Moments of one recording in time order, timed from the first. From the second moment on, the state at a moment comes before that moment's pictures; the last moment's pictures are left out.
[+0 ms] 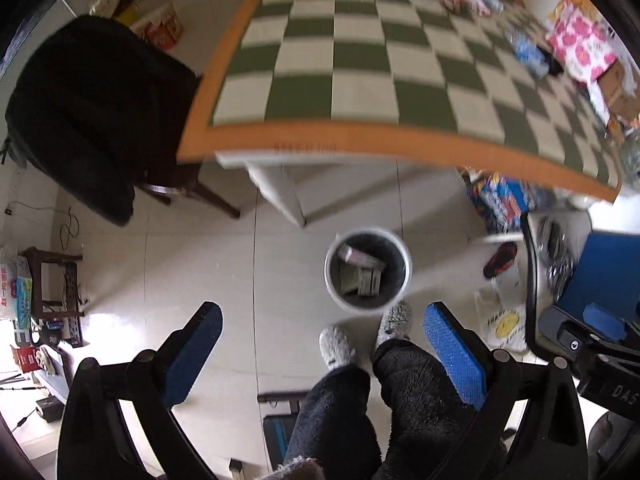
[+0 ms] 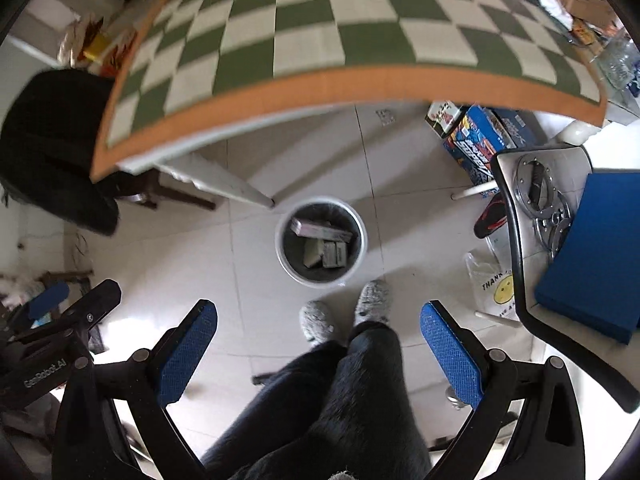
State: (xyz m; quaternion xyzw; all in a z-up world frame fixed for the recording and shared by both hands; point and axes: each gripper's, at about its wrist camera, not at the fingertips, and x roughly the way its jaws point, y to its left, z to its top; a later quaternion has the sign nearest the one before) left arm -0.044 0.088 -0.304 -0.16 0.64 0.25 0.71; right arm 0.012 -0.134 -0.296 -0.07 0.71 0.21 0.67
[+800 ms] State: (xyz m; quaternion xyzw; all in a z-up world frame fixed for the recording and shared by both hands) left arm 0.347 0.164 -0.343 0.03 0.66 0.25 0.71; right arm 0.475 -0.089 -0.390 -0.02 0.71 0.10 0.70
